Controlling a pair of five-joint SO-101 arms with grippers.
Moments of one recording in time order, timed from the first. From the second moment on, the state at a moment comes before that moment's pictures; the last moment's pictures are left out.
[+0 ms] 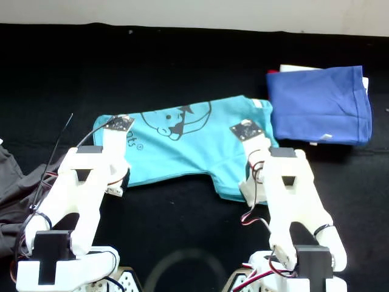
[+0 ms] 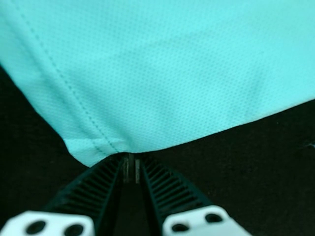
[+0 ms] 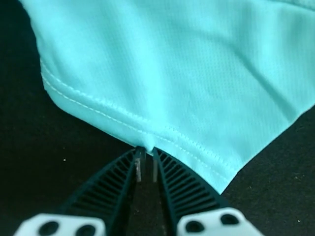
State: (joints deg) left arm -8.3 -8.8 51.1 48.6 -14.2; right arm -6.2 -15.0 47.6 61.8 27.6
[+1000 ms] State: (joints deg) left arm -8.3 -8.8 51.1 48.5 -14.2; right arm -10.3 -15.0 48.5 61.0 46.6
